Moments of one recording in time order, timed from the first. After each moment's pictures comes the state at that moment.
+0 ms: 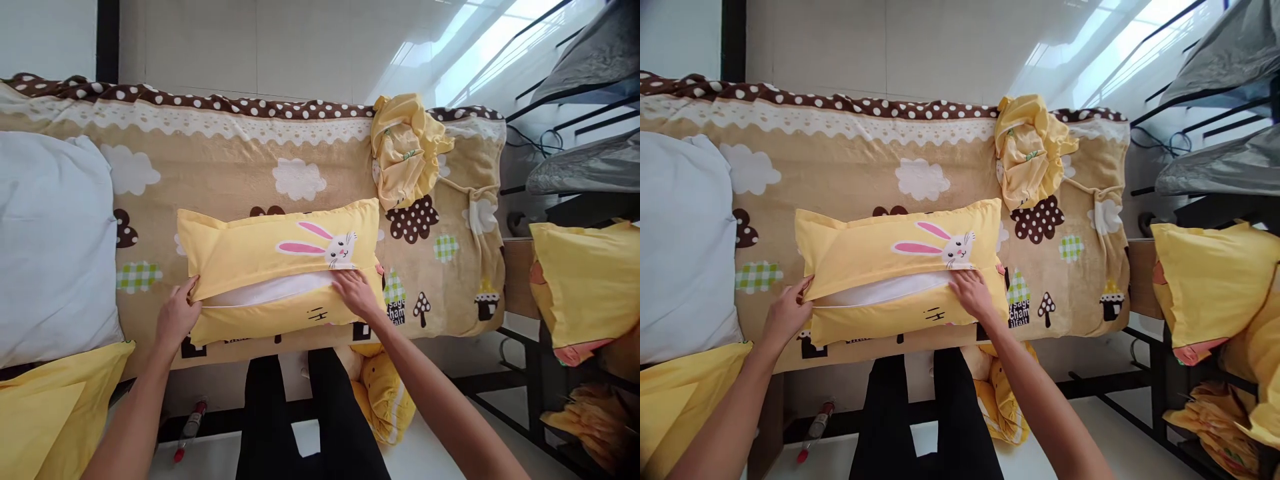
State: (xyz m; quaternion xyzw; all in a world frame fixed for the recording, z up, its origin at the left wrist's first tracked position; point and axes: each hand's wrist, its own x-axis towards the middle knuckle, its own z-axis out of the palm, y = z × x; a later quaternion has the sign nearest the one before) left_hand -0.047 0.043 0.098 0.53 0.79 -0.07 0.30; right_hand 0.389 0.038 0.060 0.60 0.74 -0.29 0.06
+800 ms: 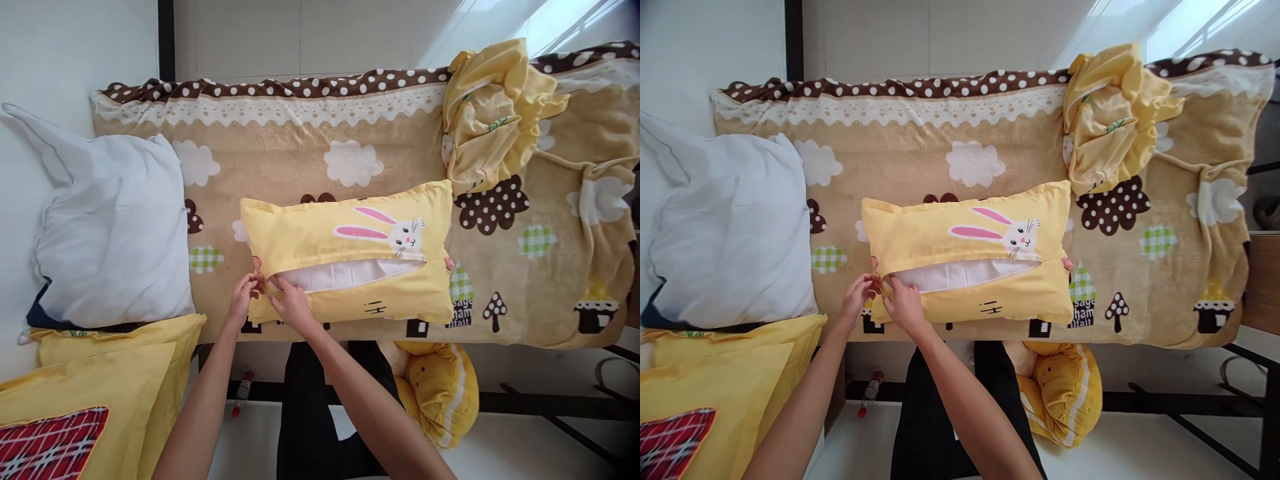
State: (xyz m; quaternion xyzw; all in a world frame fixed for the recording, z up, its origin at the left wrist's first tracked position) left_hand -0.070 0.022 0.074 0.19 0.73 0.27 0.59; right_hand 0.086 0.020 0.083 0.58 0.62 -0.52 -0.07
